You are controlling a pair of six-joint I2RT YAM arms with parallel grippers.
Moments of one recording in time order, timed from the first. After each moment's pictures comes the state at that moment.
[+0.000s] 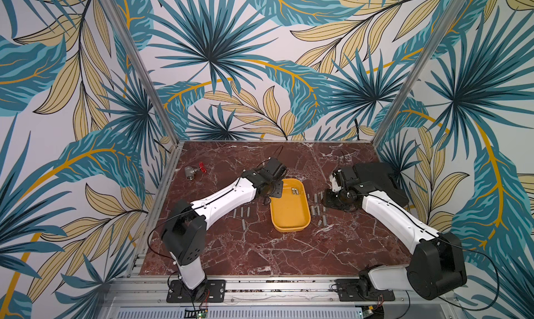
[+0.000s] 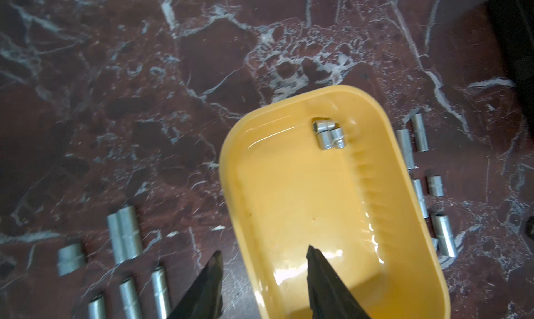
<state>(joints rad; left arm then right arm) -0.73 1.79 1.47 -0.68 -0.14 -0.50 0.27 1.38 1.00 -0.74 -0.08 0.45</state>
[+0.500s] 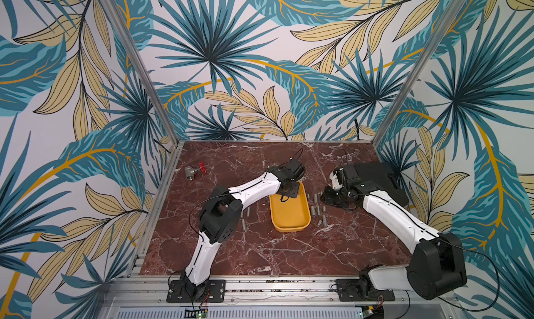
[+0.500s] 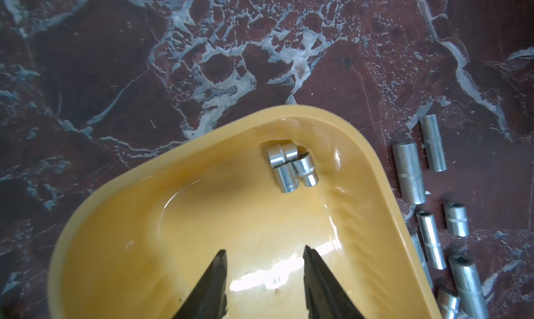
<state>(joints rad) -0.77 2.14 1.76 -0.72 -0.09 -0.47 0.25 1.38 1.00 -0.69 -0.12 0.47</state>
